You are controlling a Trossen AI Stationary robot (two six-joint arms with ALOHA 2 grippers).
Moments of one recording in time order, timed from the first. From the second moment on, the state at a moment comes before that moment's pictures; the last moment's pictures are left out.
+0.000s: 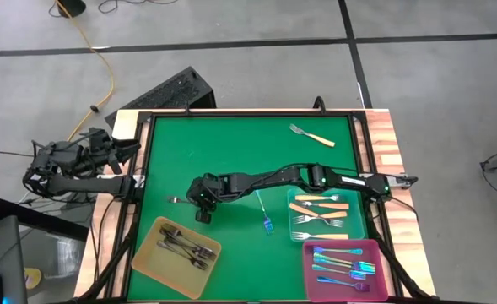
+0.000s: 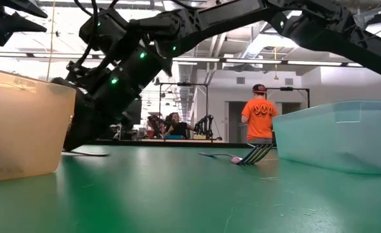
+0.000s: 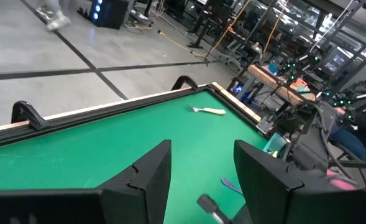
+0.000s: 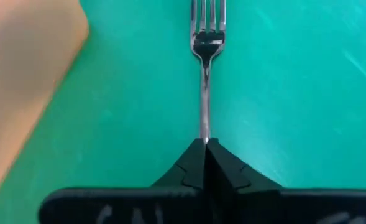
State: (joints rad) left arm -0.02 0.02 0.79 -1.03 -0.56 -0.64; right arm 0.05 2.67 2.35 -0.46 0.01 0.18
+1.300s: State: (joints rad) left arm -0.02 0.02 0.79 -1.04 -0.57 -0.63; right arm 0.06 2.70 2.33 -0.34 0.13 0.18
